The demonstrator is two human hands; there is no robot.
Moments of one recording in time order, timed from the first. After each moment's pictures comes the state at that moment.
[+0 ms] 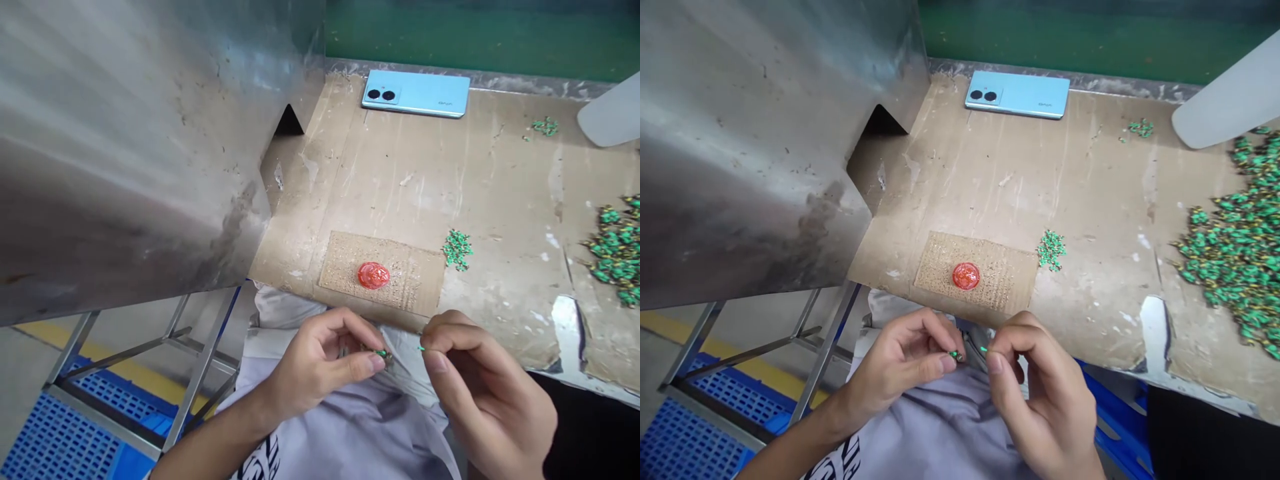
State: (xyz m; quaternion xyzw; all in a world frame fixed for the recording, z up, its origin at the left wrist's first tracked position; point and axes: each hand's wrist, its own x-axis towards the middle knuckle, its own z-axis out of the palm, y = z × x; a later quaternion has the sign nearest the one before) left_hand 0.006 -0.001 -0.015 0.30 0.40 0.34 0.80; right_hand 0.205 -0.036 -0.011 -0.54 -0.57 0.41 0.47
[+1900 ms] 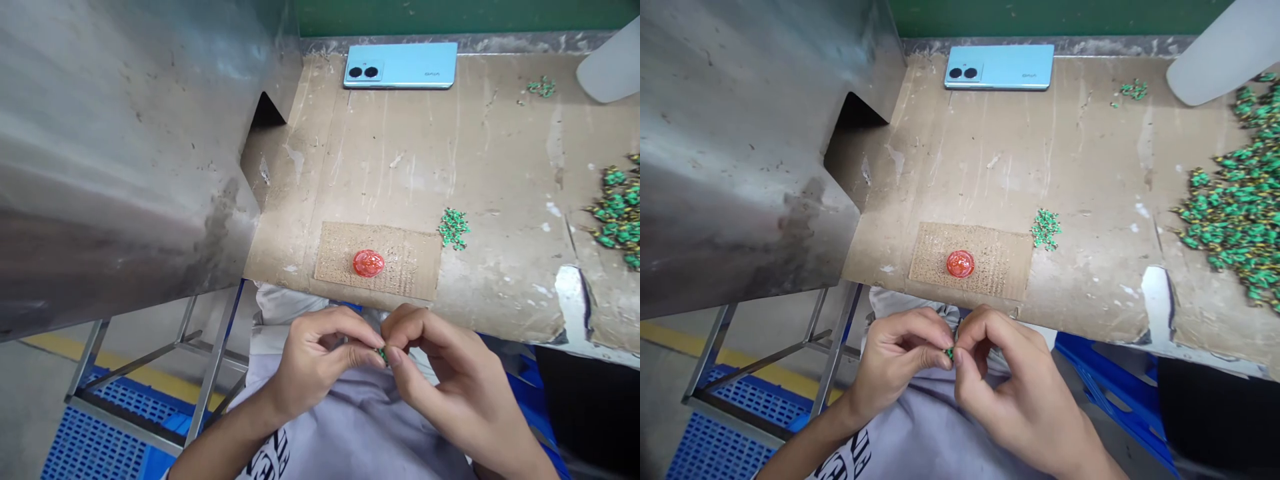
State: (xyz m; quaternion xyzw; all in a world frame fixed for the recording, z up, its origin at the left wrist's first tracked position) left_hand 0.010 -0.001 -0.018 0.41 0.40 0.44 0.70; right_hand 0.192 -0.030 -0.002 -0.50 -0.60 0.50 0.38
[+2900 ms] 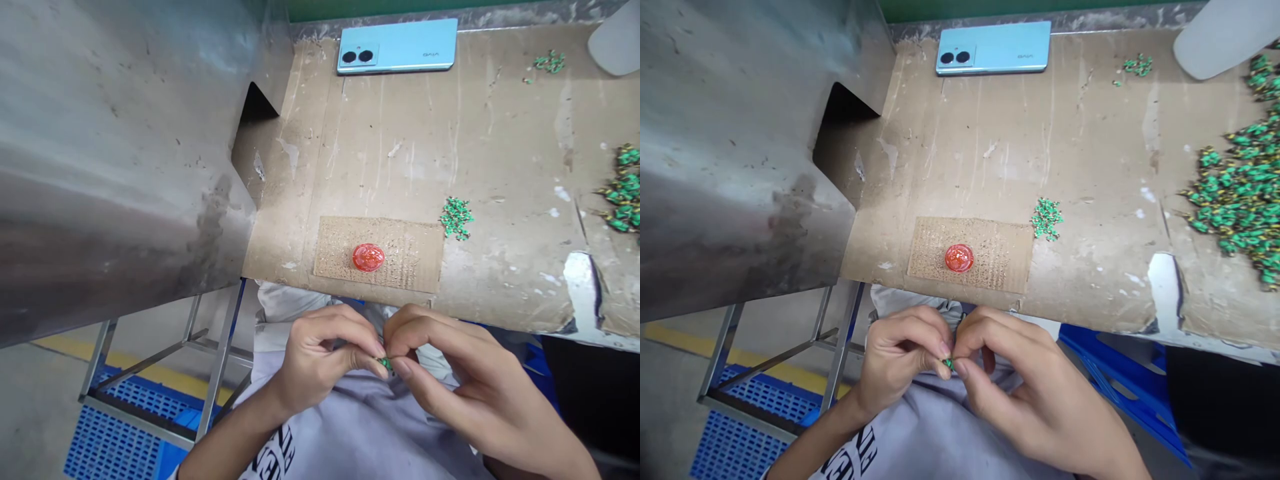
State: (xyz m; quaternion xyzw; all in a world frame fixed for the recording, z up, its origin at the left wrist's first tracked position) left_hand 0.008 -0.003 -0.031 0.51 0.33 0.47 0.64; right_hand 0.207 -0.022 0.008 -0.44 -0.63 0.54 0.34
